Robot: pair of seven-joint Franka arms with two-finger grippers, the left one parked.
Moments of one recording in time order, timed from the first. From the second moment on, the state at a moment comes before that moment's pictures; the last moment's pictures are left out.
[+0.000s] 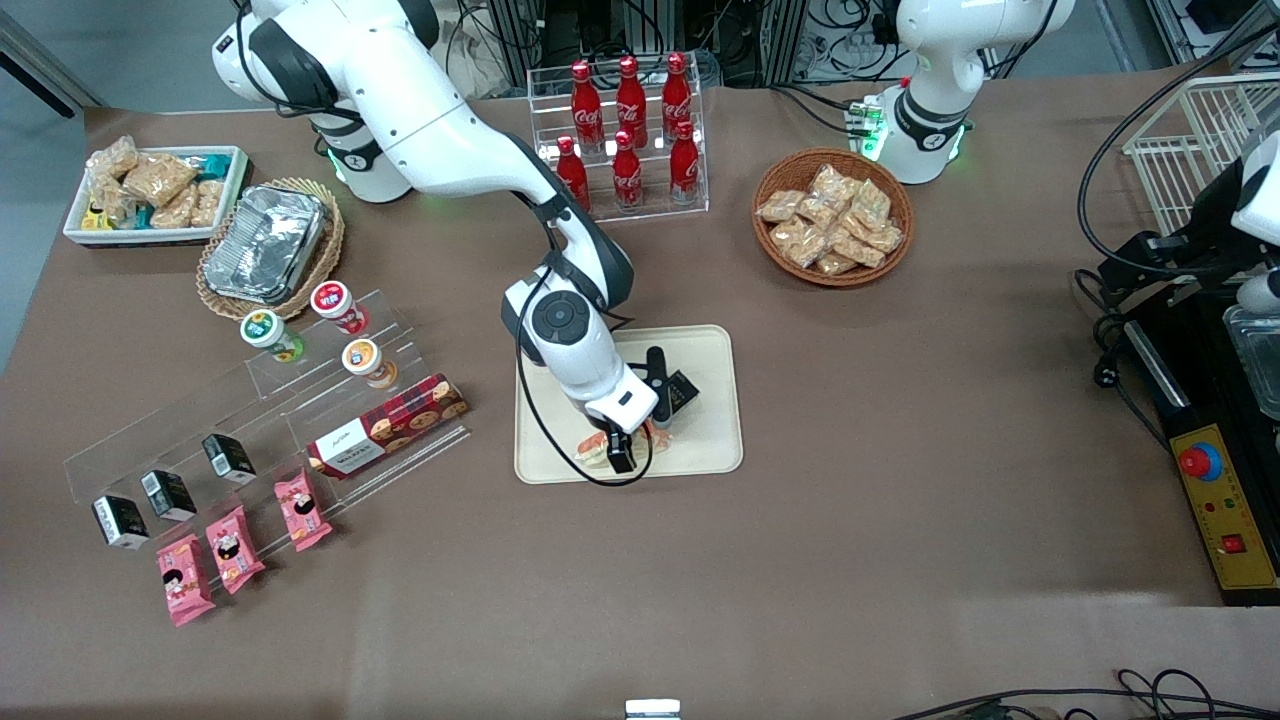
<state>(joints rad) 0.76 0.77 -0.10 -1.56 0.14 2.58 -1.03</state>
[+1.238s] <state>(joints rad) 0.35 0.33 -0.11 -1.53 0.14 1.80 -0.61</state>
